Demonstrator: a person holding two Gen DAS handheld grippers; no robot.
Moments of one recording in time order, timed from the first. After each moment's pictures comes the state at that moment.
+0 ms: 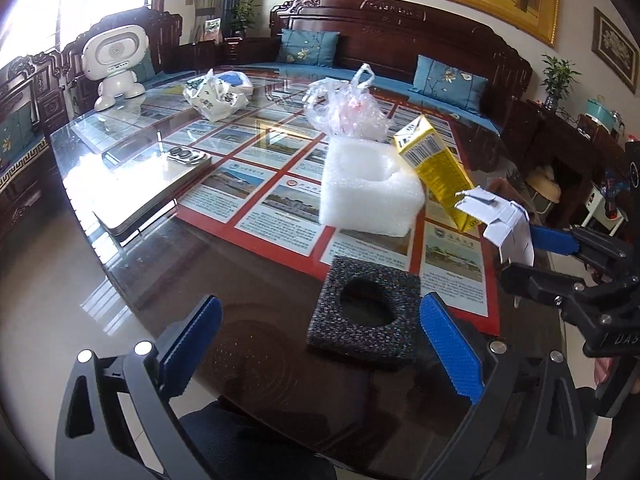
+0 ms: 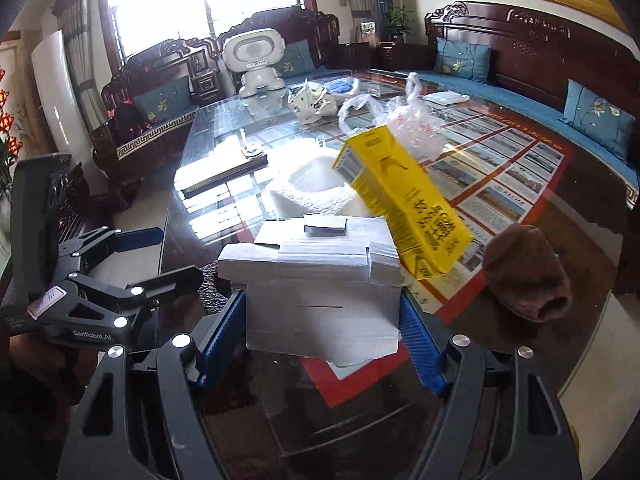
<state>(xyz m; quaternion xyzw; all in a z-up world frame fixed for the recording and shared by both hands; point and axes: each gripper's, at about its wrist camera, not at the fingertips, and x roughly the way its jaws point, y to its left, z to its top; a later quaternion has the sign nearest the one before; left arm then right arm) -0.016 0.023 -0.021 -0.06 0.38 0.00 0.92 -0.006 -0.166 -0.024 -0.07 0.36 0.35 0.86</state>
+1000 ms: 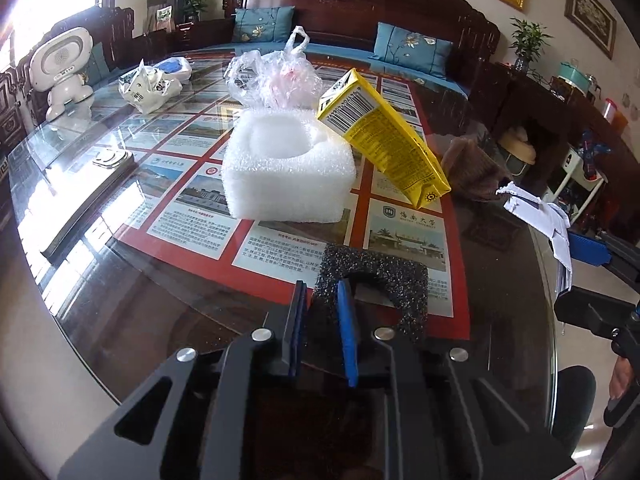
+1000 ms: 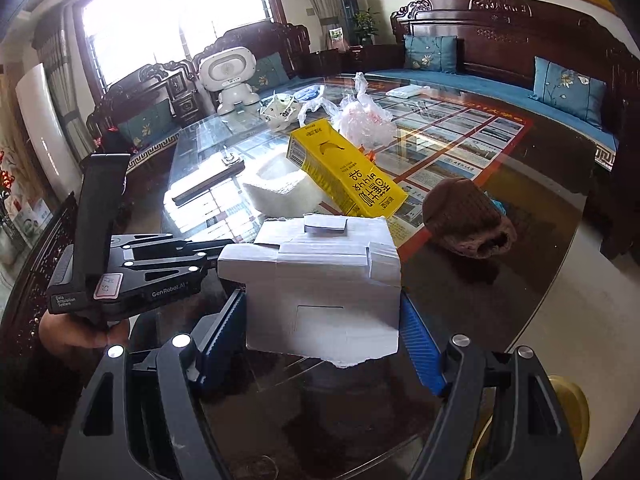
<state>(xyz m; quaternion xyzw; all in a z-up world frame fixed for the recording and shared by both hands) 0.020 -0.019 -0.037 -0.03 0.42 -0.05 0.91 -0.032 -0.217 -0.028 -0.02 0.37 0.32 0.87</state>
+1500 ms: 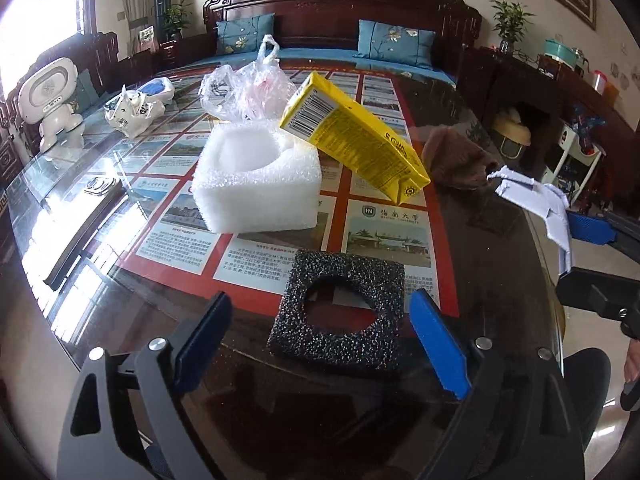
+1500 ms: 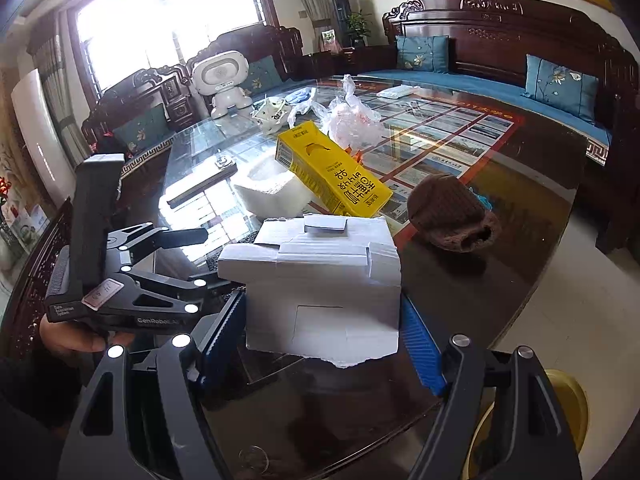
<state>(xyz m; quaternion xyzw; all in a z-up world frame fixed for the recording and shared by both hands) 0.022 -0.043 -0.039 0.02 0.42 -0.06 0.91 -0.031 -0.226 -0.027 -0.02 0.37 0.31 0.87</state>
